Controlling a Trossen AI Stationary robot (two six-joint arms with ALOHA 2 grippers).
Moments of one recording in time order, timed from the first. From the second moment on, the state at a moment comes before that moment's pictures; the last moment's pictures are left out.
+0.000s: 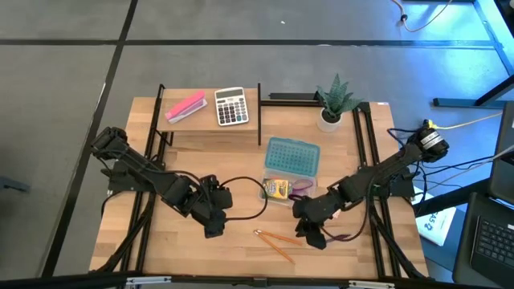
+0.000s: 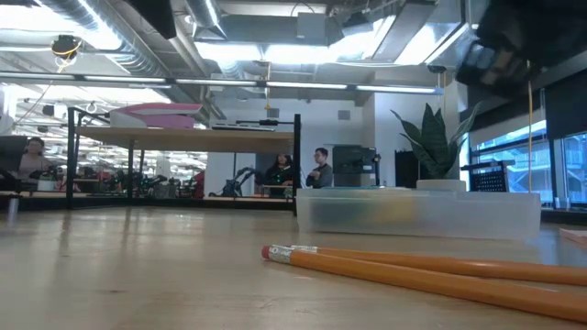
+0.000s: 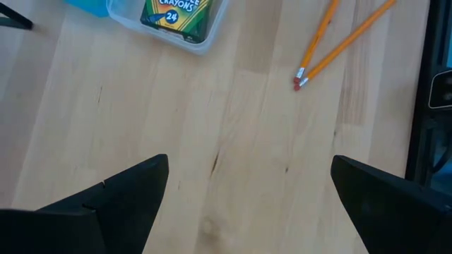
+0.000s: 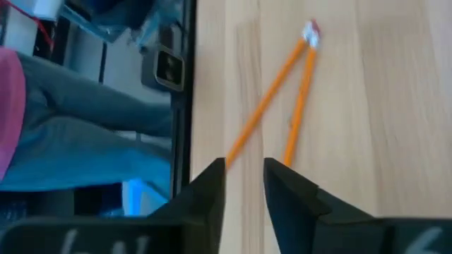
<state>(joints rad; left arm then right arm) -0.54 1.58 1.44 -1.04 -0.33 -0.72 0.51 1.48 0.93 -0.24 -0.16 0.71</state>
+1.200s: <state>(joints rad) -0.55 1.58 1.44 -1.04 -0.32 -0.62 0.55 1.81 0.93 -0.02 -0.01 0.53</state>
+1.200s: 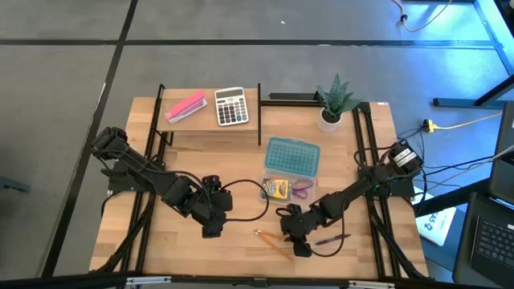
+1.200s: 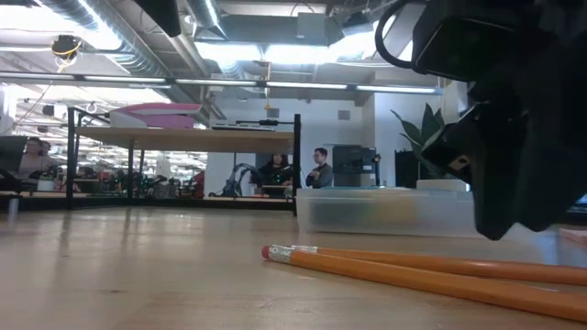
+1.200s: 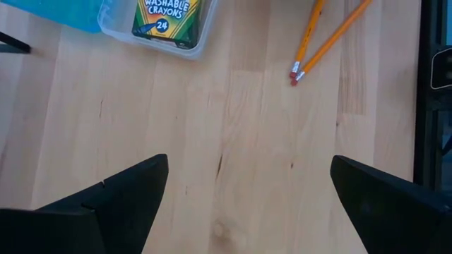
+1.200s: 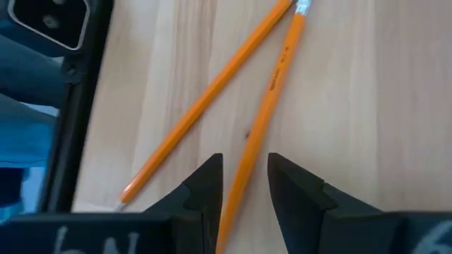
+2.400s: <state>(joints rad) -0.55 1.58 1.44 -1.04 -0.32 -0.62 0.61 1.82 0.93 -0.06 0.09 0.47</state>
